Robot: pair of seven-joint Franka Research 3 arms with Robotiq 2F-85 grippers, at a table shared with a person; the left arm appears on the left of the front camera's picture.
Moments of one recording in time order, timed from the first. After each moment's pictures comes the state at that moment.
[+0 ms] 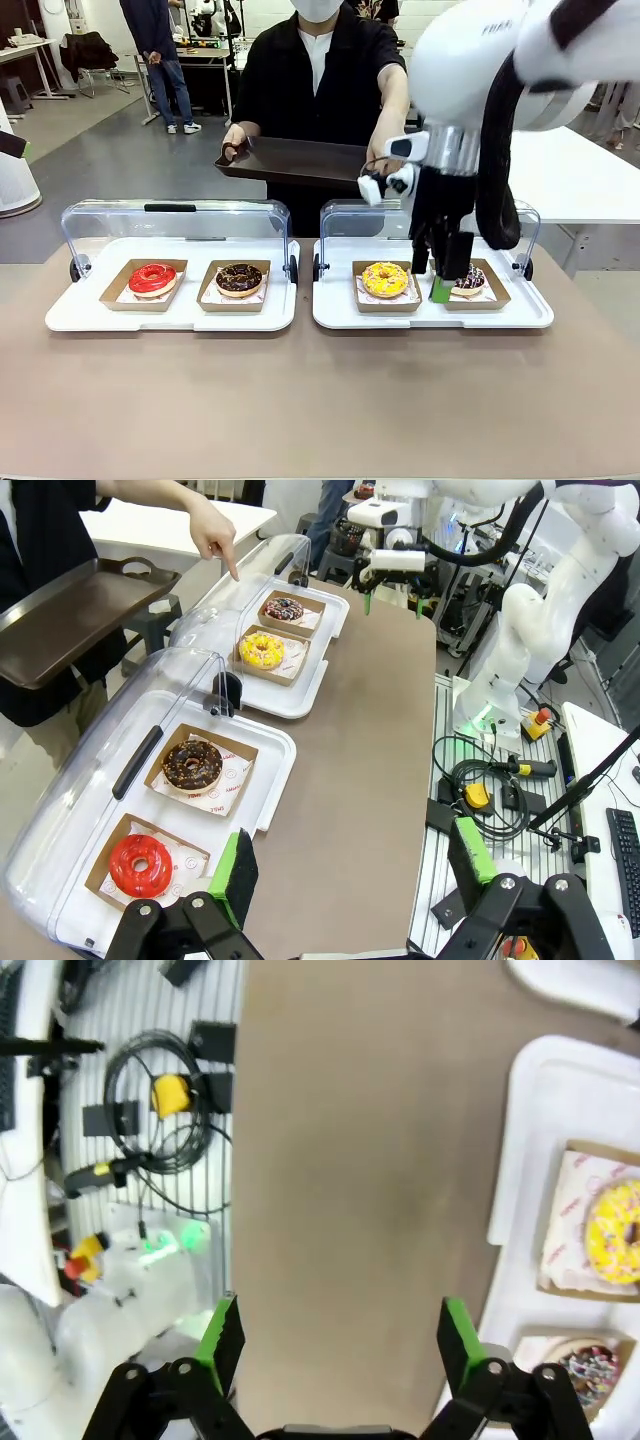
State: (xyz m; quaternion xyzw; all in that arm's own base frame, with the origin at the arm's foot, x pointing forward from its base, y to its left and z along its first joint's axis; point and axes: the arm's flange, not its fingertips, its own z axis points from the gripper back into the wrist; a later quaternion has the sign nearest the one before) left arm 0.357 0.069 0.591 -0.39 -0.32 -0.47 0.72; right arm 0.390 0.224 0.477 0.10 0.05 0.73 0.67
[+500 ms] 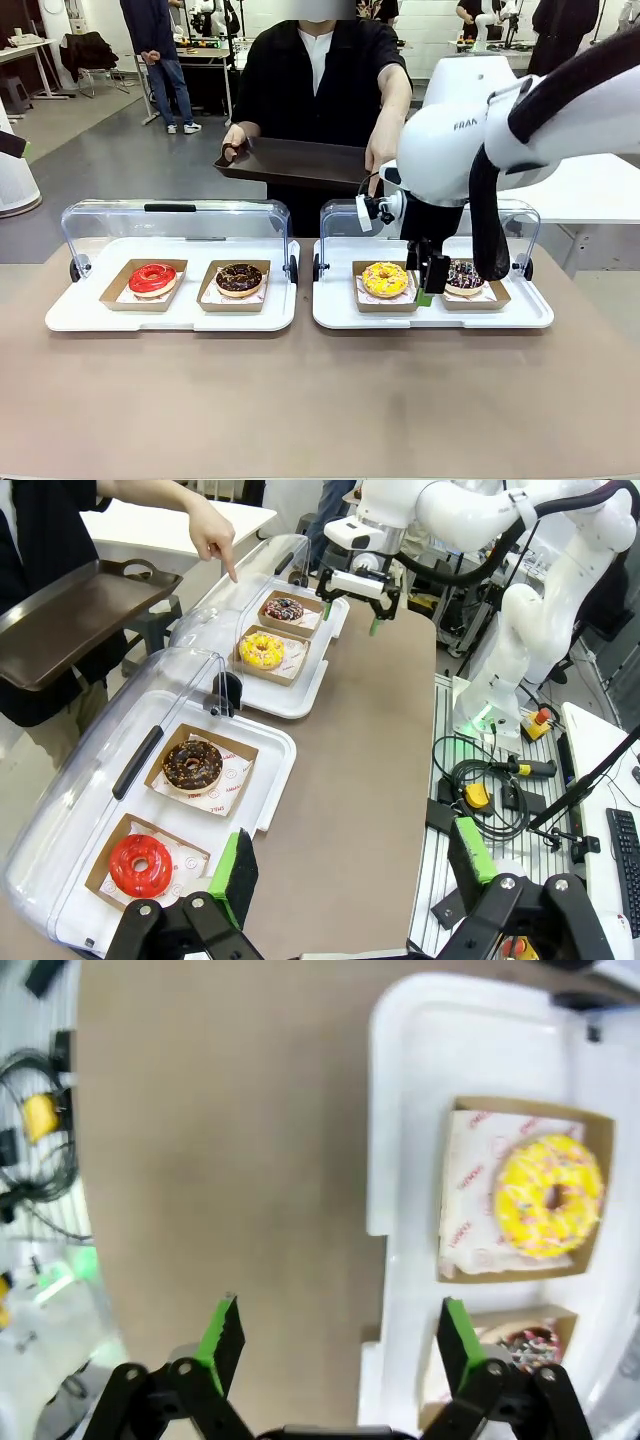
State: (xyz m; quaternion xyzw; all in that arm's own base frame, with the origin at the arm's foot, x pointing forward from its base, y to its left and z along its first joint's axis) left arm 0.357 0.069 0.591 -0.39 -0.32 -0.47 0.72; right arm 0.425 0.221 0.427 0.01 -0.03 0.71 0.71
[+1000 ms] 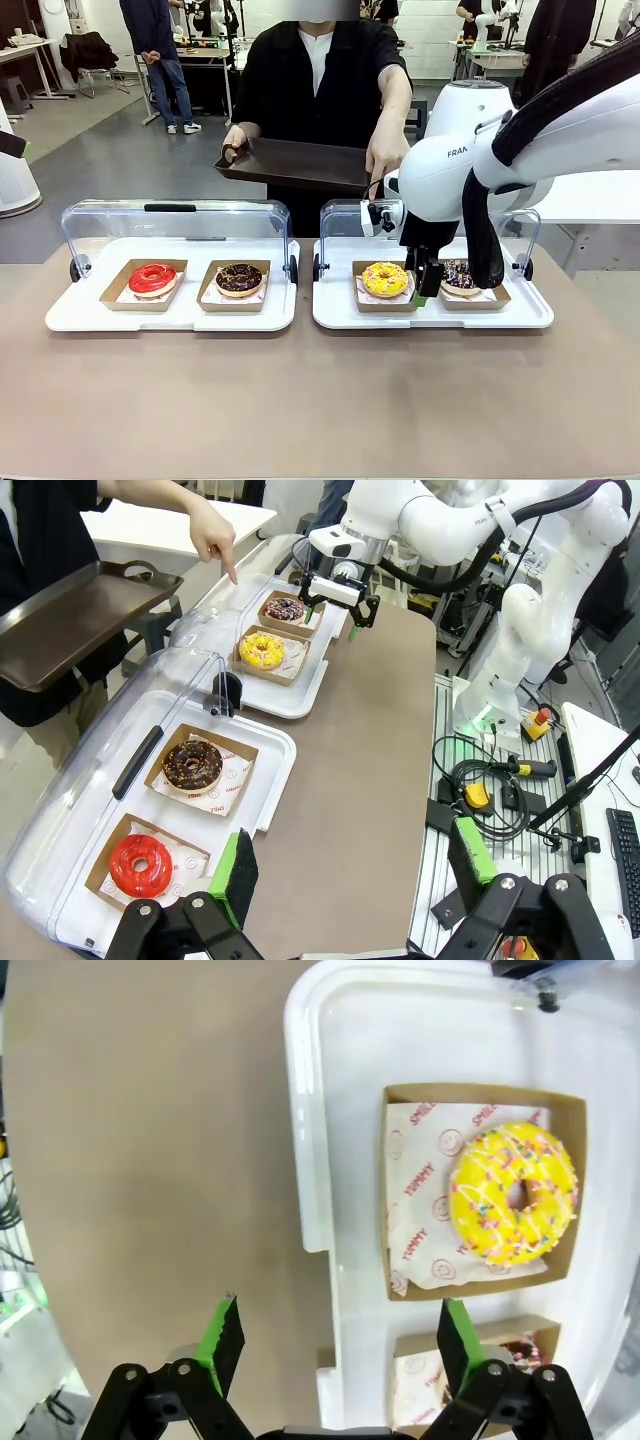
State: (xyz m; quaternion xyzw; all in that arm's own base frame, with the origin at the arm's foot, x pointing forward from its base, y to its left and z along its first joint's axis) left arm 0.357 0.069 0.591 -0.39 -0.32 -0.47 0.72; right arm 0.448 0.213 0.400 0.00 -0.05 0.70 0.72
